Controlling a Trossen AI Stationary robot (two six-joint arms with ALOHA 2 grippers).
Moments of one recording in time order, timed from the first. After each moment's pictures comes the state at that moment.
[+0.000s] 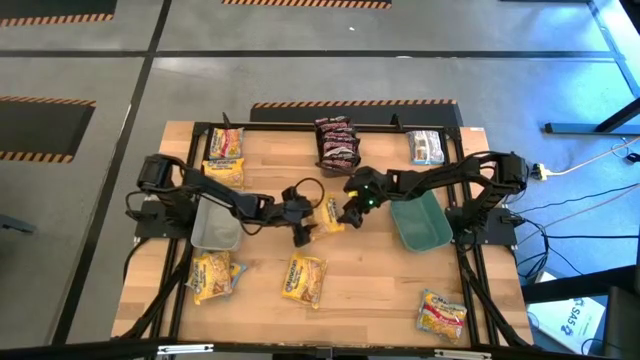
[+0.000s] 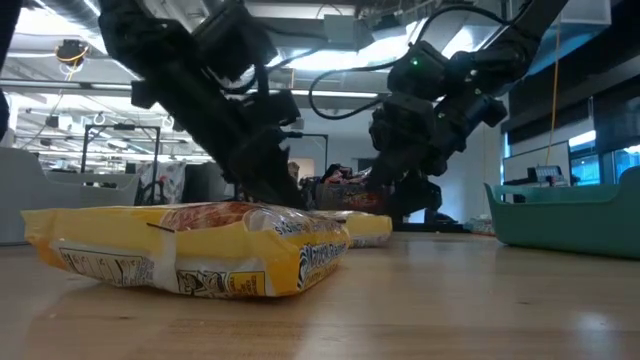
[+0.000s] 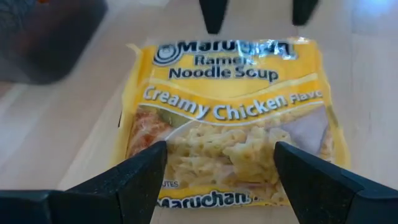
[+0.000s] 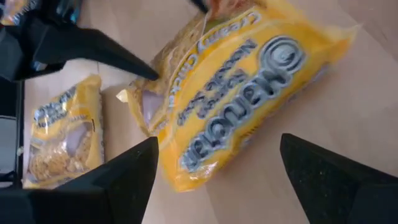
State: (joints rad) left arm -0.07 1.74 0.74 0.26 -0.32 -0.25; right arm -0.19 1.68 0.77 0.12 -0.35 0.50
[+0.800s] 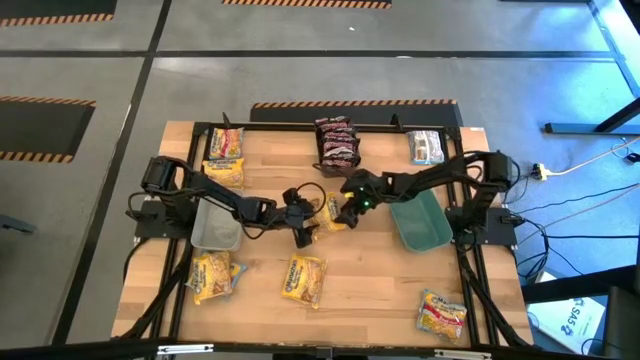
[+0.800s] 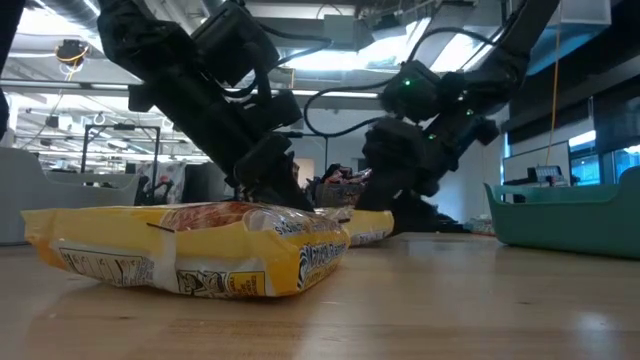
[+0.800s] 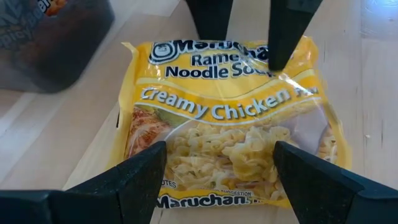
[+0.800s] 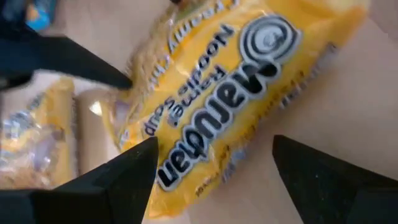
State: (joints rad) left arm -0.11 1.78 0.74 0.24 -0.39 -0.26; right arm -0.19 1.80 0.77 0.23 -0.35 0.53
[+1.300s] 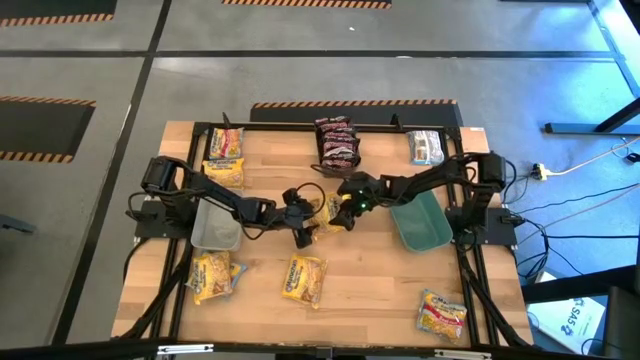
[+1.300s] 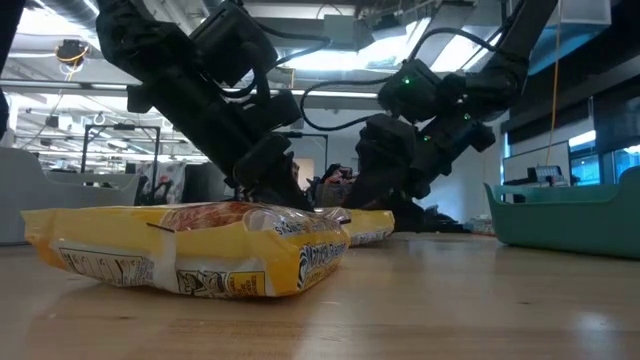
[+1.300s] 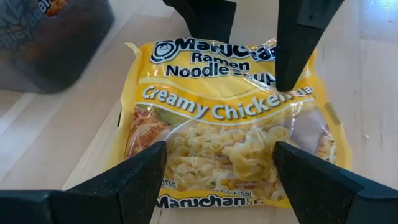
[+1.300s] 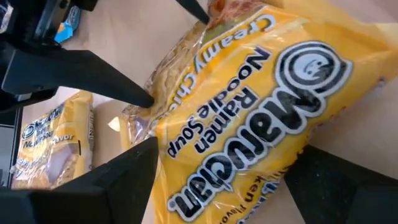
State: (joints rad) left arm -0.11 1.78 0.74 0.26 -0.39 -0.26; right arm -0.16 1.84 0.76 0.36 -0.36 0.55
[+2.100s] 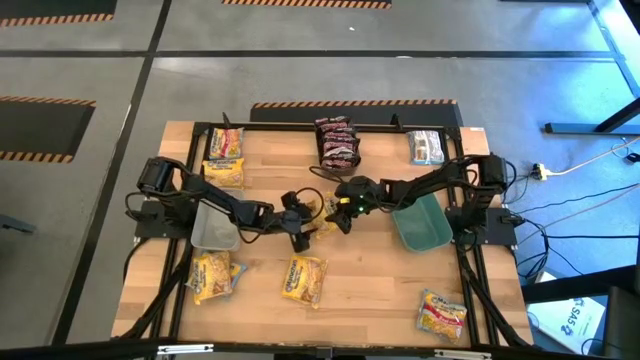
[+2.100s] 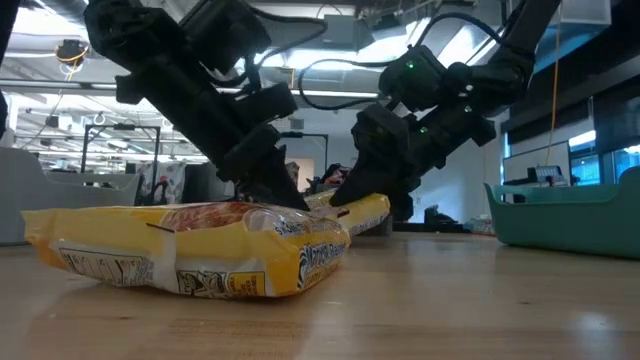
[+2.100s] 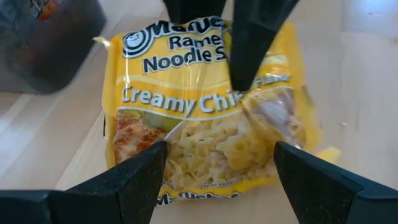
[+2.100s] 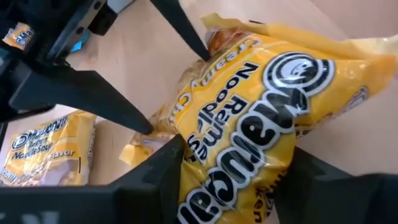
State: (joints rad) left arm -0.14 1.74 0.74 0.28 -0.41 -0.23; right arm -0.11 1.83 0.77 0.43 -0.22 0.47
